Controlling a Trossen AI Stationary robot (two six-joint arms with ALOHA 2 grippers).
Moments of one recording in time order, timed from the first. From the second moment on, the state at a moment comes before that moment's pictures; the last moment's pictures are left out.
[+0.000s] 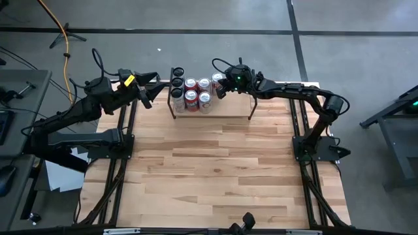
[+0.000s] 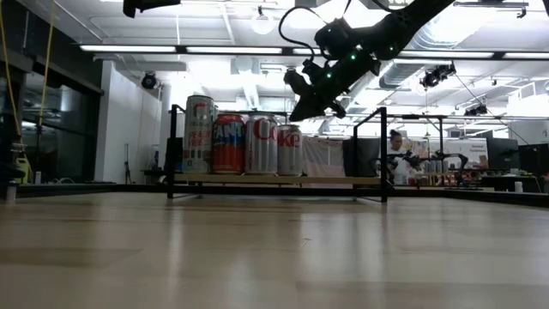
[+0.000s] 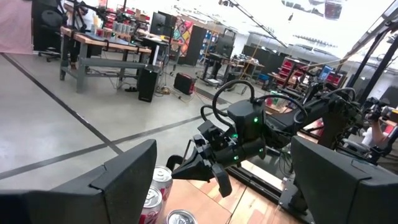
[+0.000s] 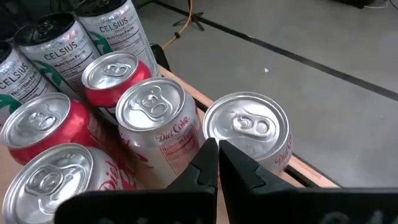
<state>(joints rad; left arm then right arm) 0.35 0.69 0.90 -0.16 -0.25 -0.29 -0.53 1.71 1.19 0.03 0.10 0.23</state>
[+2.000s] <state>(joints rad) 0.35 0.70 0.90 -0.16 -0.25 -0.31 -0.55 1.89 1.19 0.19 0.20 0.76</state>
